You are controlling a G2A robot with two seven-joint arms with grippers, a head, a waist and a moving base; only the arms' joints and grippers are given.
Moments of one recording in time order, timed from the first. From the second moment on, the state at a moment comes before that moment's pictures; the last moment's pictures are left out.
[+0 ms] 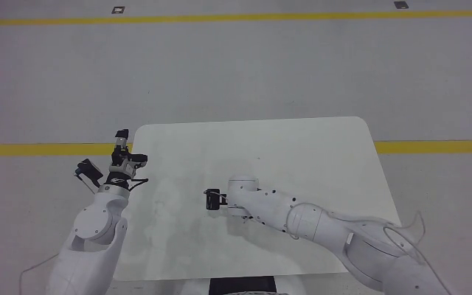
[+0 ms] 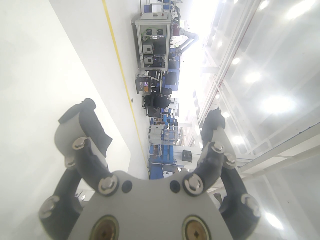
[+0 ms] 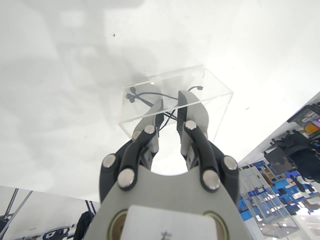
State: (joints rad) left arm 1.73 -1.15 -1.60 -1.80 -0.42 0.00 0.00; right arm -0.73 -1.45 0.17 -1.21 -1.23 -0.34 1.25
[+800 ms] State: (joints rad) left arm 1.73 -1.15 -1.60 -1.80 -0.42 0.00 0.00; right arm -0.72 -1.48 0.17 -1.20 -1.23 -0.34 1.27
